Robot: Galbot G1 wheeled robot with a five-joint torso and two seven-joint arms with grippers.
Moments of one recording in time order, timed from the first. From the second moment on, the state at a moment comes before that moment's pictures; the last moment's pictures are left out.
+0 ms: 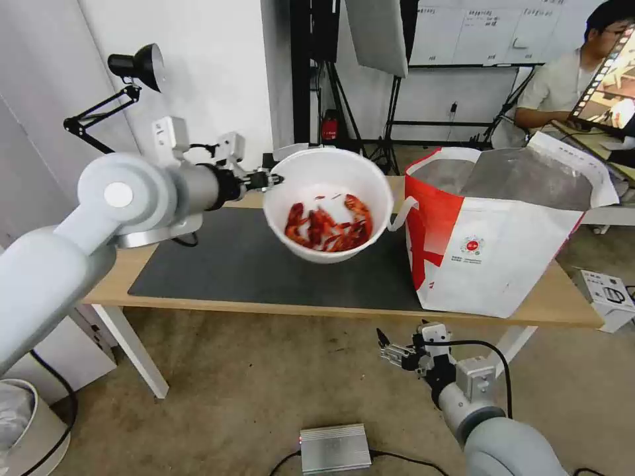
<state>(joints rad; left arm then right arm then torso) 0.12 -0.75 0.16 -1.97 -1.94 0.61 -0.72 -1.53 1.01 0.28 2.34 0.49 -0.51 0.39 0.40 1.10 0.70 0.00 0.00</state>
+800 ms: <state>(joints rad) -0.02 -0.94 0.19 -1.84 -1.97 0.59 -0.72 -1.53 1.01 0.28 2.34 0.49 -0.51 0.39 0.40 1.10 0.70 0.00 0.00</state>
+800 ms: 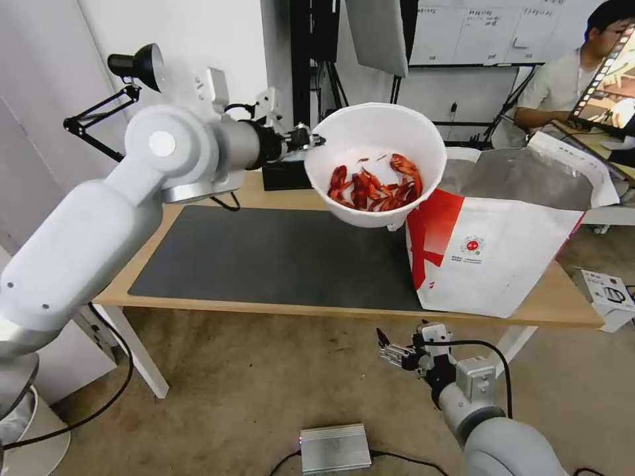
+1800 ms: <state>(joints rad) -0.10 -1.20 0.19 -1.64 -2.10 0.52 -0.87 -1.53 1.01 0.28 2.34 0.49 -0.51 0.39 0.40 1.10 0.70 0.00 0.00</state>
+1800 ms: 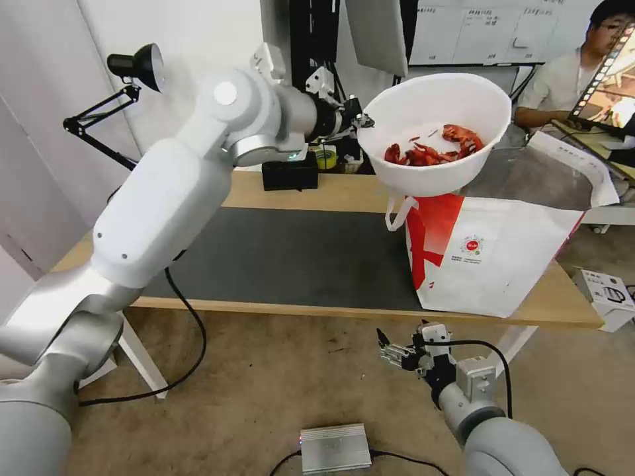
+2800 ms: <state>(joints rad) -0.09 -1.38 0.19 -1.54 -2.04 0.42 -0.92 -1.53 1.01 0.28 2.34 0.49 -0.51 0.39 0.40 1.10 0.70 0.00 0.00</state>
